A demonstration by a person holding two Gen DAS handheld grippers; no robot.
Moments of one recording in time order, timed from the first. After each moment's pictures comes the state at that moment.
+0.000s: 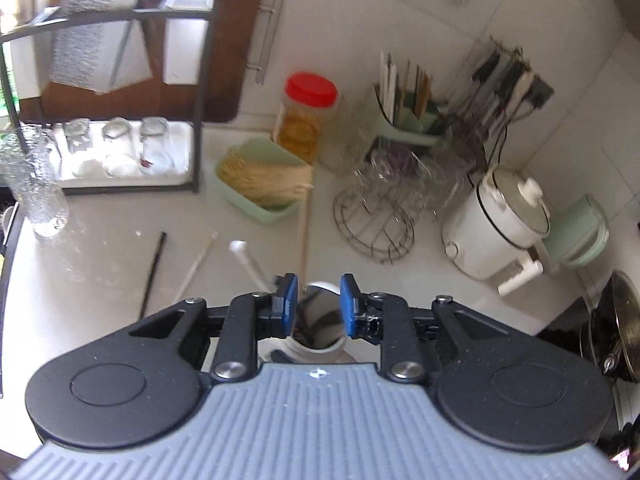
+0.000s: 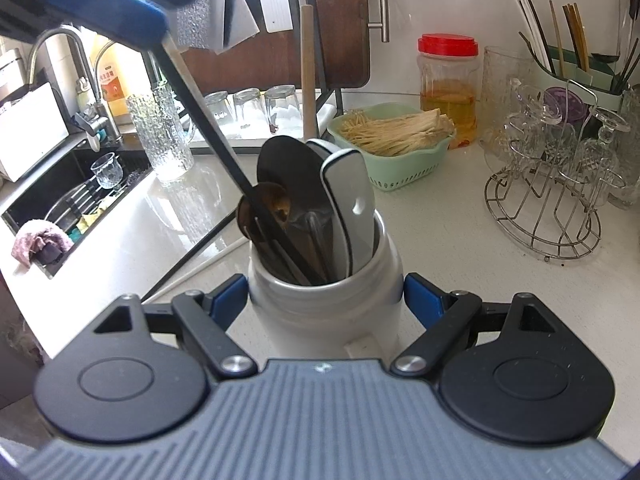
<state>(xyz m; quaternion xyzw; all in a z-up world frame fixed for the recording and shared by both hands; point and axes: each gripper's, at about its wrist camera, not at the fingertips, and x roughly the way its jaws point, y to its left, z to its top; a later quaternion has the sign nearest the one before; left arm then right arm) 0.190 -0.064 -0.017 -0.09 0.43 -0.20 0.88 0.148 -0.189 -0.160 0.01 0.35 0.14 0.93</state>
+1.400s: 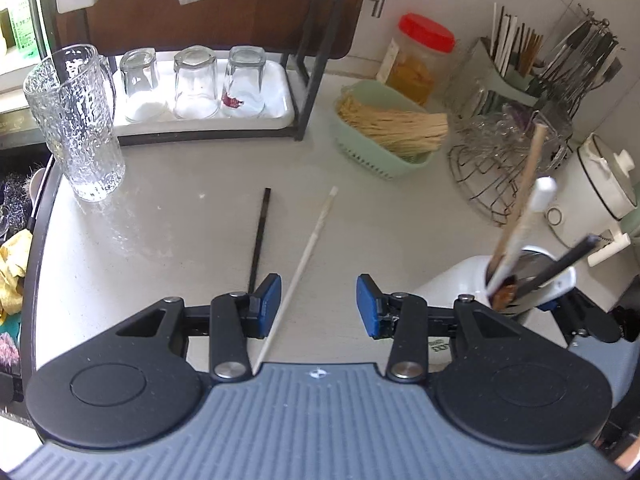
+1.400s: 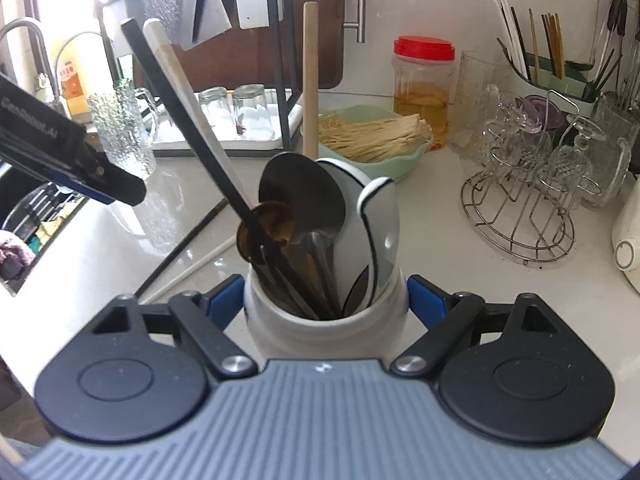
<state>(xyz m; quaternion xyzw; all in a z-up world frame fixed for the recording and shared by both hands) 0.265 0.031 -0.131 -0.05 0.50 -0.16 0.85 0.159 -0.164 -0.159 0.00 0.35 0.07 0.93</state>
